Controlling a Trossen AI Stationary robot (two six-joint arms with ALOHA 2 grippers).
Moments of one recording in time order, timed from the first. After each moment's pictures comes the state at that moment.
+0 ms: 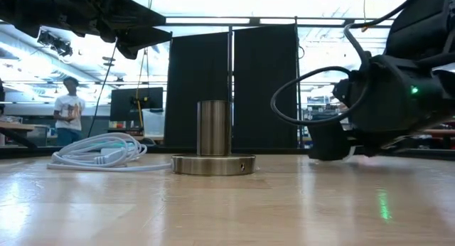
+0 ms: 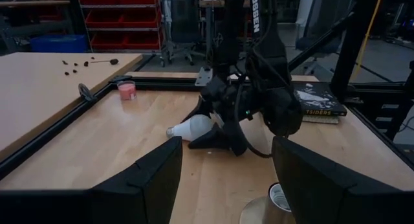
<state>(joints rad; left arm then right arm) -0.19 0.94 0.35 0.49 -0.28 -0.05 0.38 1.95 0.70 -0.34 1.18 1.54</state>
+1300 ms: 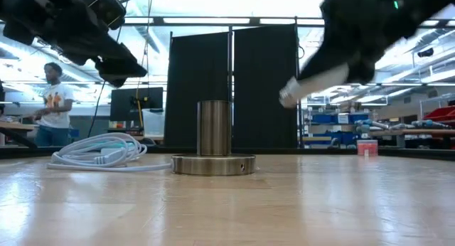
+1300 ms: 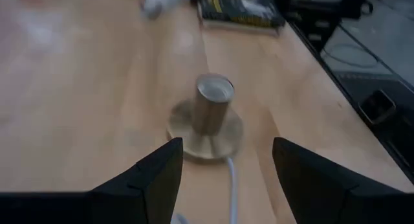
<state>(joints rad) -0.24 0.97 0.35 0.20 -0.04 -0.22 0.41 1.40 0.71 -0.05 0.64 0.66</state>
